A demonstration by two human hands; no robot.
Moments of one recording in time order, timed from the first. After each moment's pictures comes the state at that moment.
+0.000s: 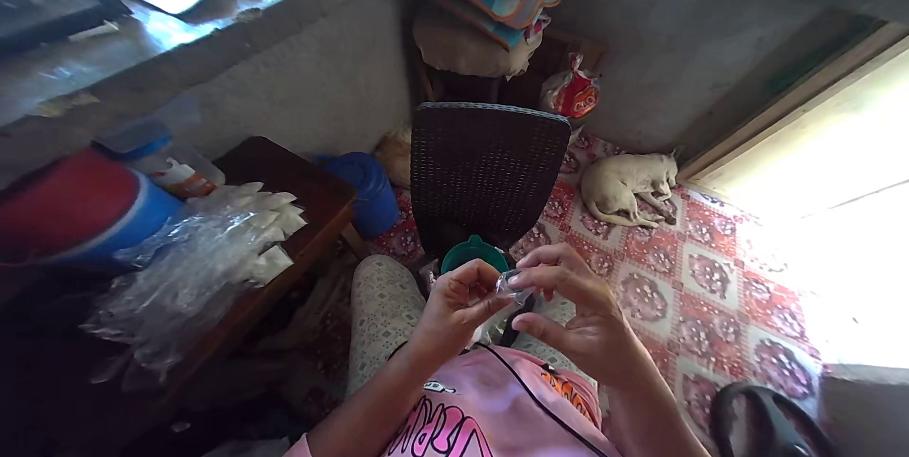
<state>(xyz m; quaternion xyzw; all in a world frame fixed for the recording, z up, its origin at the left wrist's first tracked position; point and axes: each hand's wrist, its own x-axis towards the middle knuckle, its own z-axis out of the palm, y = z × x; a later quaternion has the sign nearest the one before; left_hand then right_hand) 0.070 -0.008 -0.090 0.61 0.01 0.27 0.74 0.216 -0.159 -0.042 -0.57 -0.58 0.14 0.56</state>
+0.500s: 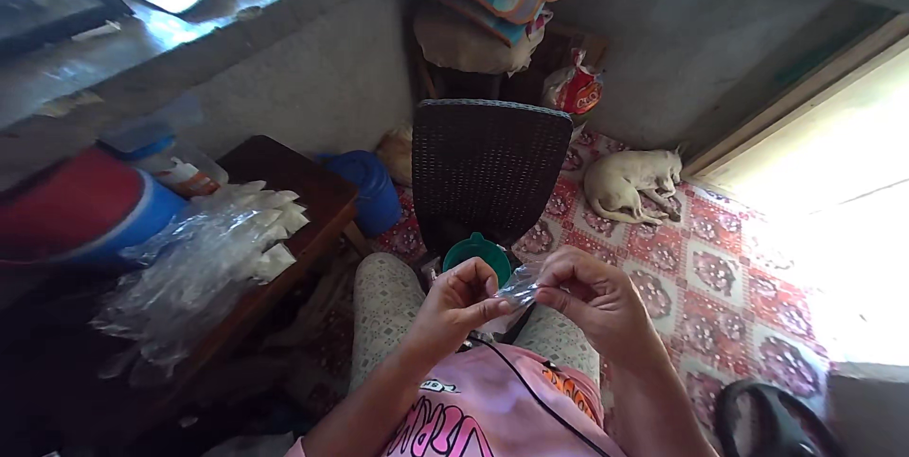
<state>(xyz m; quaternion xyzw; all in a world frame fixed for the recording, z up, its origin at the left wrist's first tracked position) 0.063 -0.005 -0.085 0.54 -0.01 0.20 0.82 0.227 -0.163 -0.046 -0.53 -0.52 0.23 0.63</state>
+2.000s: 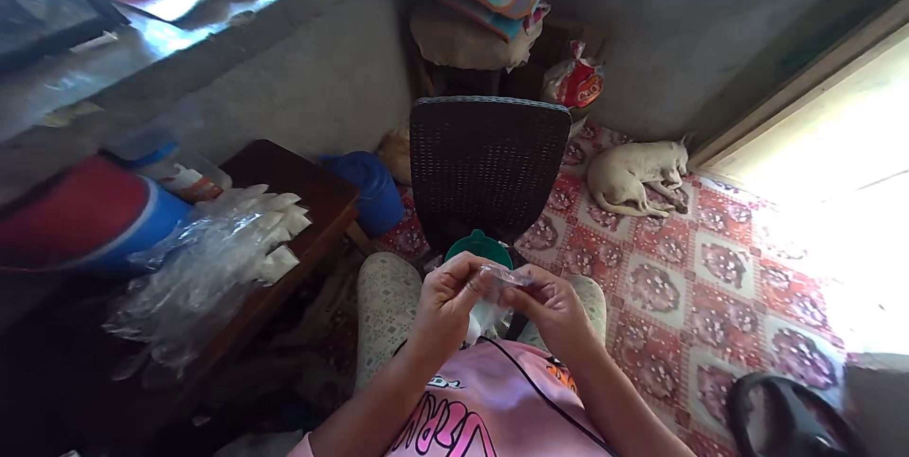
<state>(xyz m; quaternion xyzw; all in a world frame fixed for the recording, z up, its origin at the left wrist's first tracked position) 0.066 -0.012 -0.081 0.63 0.08 0.32 0.71 0.195 -0.150 -0.098 -0.52 -0.38 0.34 0.68</state>
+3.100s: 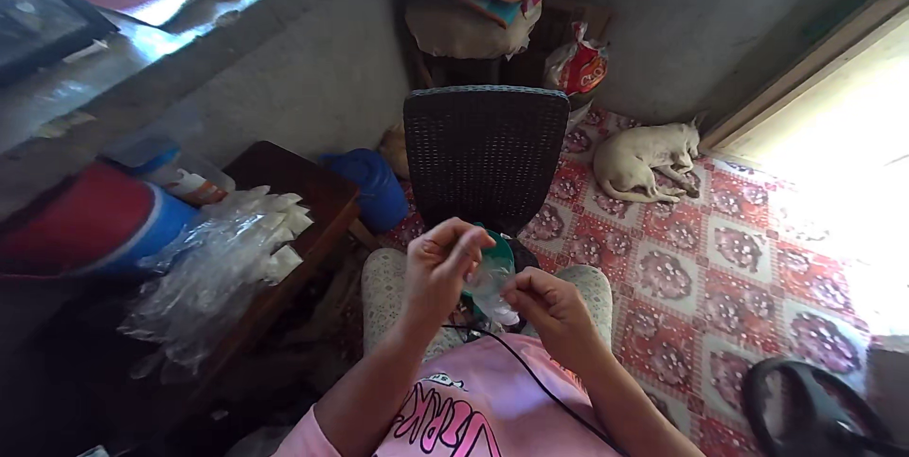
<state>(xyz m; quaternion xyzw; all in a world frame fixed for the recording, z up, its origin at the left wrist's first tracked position) 0.083 0.005 -0.056 0.66 0.10 0.36 0.65 0.192 -0.165 -0.101 -0.58 -0.44 0.27 0.63</state>
